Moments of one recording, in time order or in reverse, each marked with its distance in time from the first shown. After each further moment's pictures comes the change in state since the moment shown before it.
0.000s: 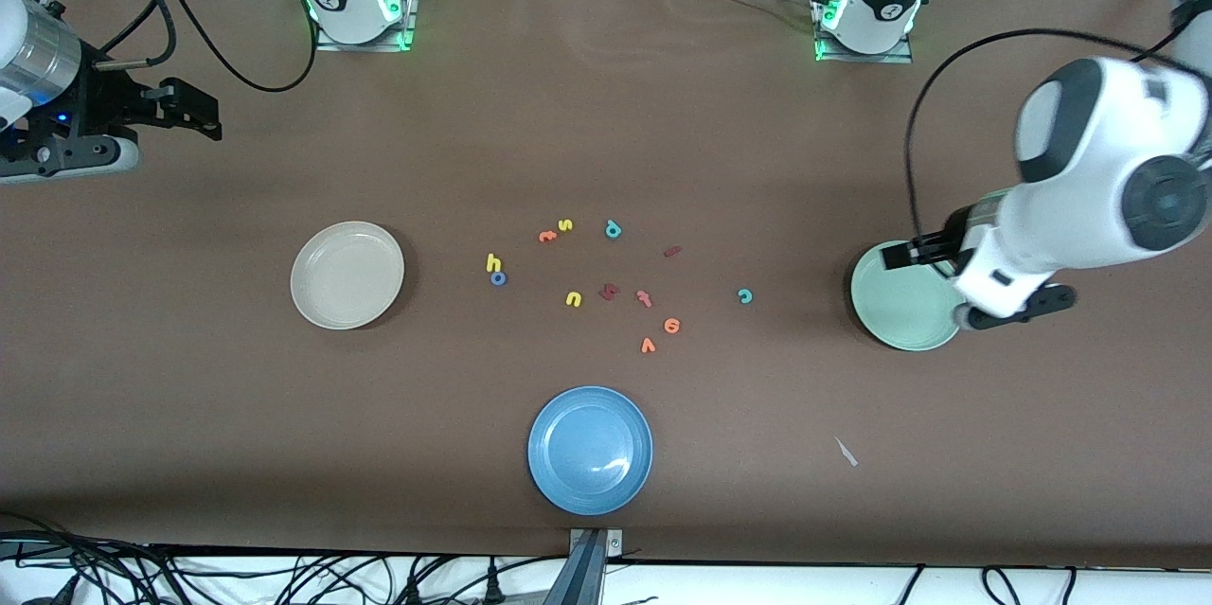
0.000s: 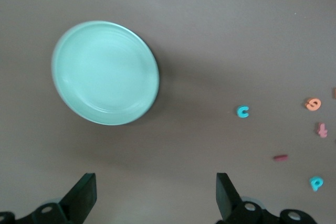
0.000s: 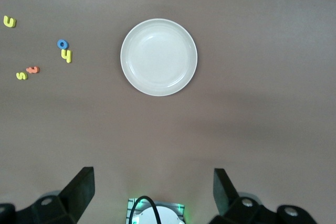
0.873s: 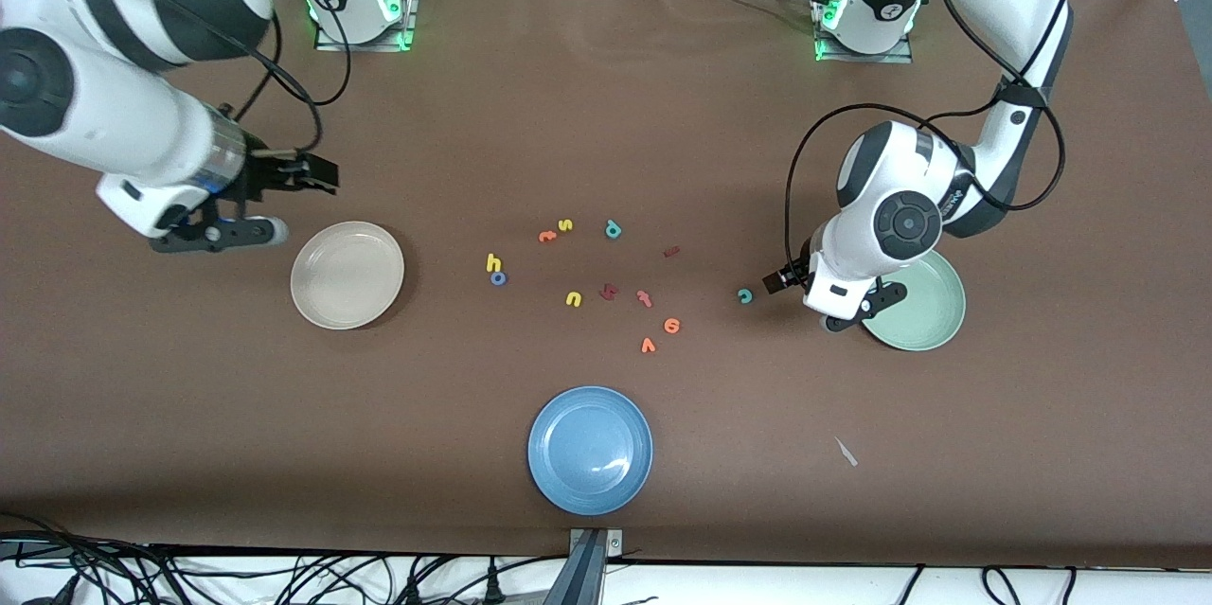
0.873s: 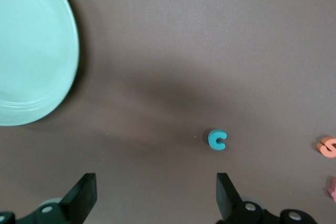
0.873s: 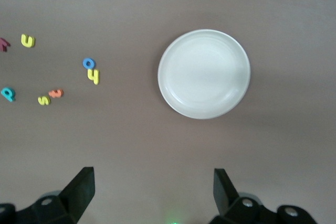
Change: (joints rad) left arm -0.124 0.063 -0.002 -0.340 0.000 0.502 -0.281; right arm 0.115 0.184 0.051 -0.033 0.054 0.196 0.211
